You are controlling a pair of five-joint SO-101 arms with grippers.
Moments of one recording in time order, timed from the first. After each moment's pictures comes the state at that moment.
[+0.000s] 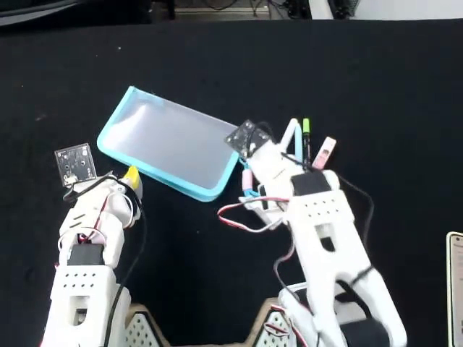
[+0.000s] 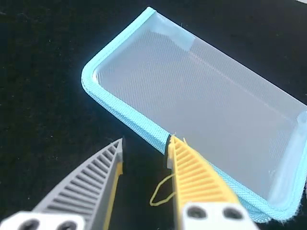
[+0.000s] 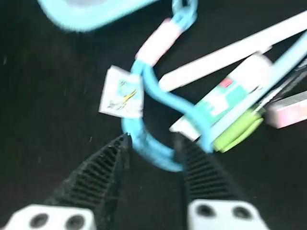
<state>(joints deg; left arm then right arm) -7.0 -68.4 87.3 20.7 12.9 -10.9 -31.3 50.4 66.3 28.7</state>
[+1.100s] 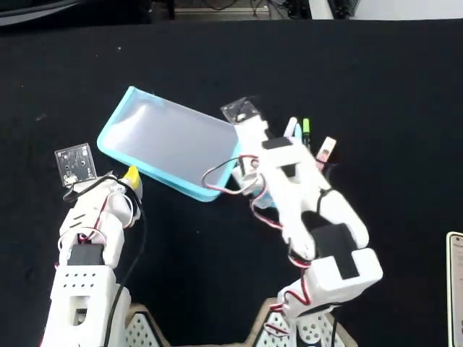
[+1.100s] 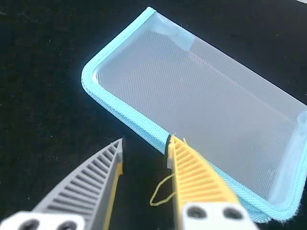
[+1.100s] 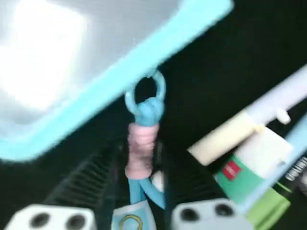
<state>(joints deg) -7.0 -68.4 87.3 20.7 12.9 -11.9 6.6 31.9 49.2 13.6</state>
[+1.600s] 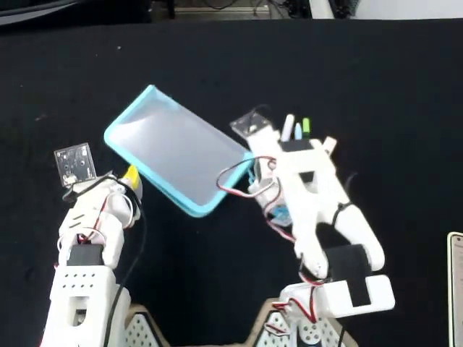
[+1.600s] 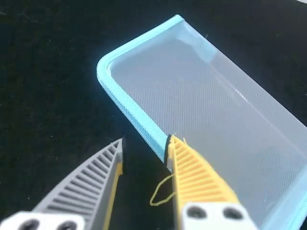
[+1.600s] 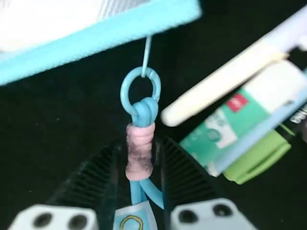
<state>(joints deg) -7.0 -68.4 87.3 20.7 12.9 -8.7 -2.2 37.0 61.7 24.6</state>
